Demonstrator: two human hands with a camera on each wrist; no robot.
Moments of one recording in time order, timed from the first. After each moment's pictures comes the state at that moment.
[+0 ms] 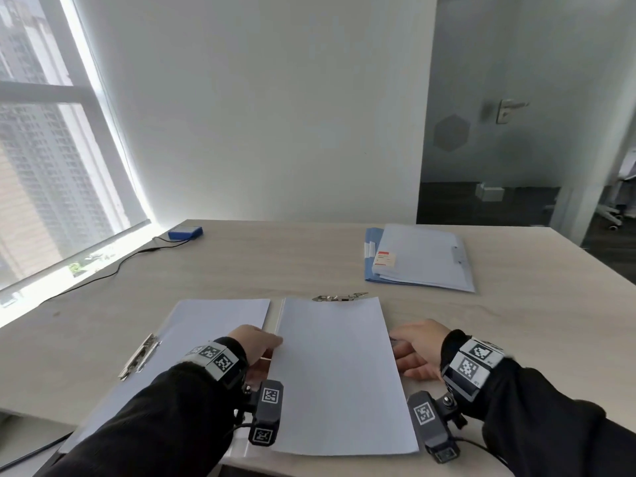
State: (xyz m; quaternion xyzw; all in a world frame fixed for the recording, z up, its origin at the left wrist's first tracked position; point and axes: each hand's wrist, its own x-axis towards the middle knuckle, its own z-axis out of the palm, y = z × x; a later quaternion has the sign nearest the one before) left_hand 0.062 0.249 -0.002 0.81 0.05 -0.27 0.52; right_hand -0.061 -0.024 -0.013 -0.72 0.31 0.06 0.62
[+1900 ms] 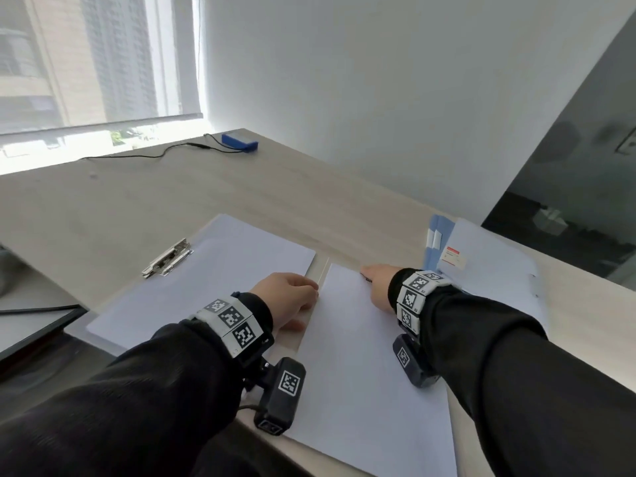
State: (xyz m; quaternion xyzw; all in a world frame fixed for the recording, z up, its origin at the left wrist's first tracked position) left_hand 0.076 0.267 -0.030 0.74 0.01 -0.18 0.64; right_hand 0.113 0.066 0.004 -0.98 0.04 0.20 -0.06
